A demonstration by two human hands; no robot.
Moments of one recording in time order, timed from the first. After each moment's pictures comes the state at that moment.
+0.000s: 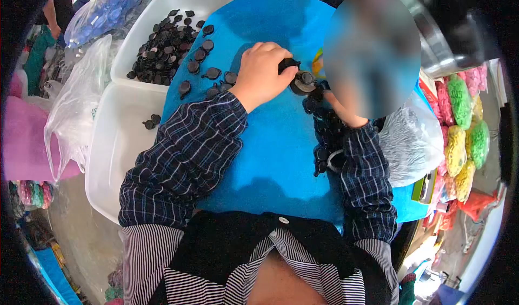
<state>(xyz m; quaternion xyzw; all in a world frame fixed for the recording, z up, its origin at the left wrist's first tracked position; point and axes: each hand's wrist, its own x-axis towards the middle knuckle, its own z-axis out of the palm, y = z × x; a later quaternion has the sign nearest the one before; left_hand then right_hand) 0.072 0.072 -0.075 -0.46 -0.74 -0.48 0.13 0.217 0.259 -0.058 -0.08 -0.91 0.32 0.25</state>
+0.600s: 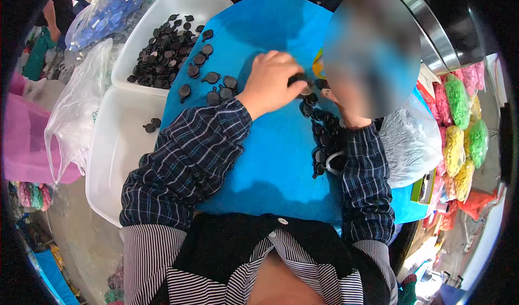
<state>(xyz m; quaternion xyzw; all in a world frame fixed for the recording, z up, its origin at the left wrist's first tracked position) 0.081 0.079 -0.071 -0.52 -0.69 -0.48 0.13 0.220 0.272 -0.066 -0.08 -0.71 0.68 0.18</state>
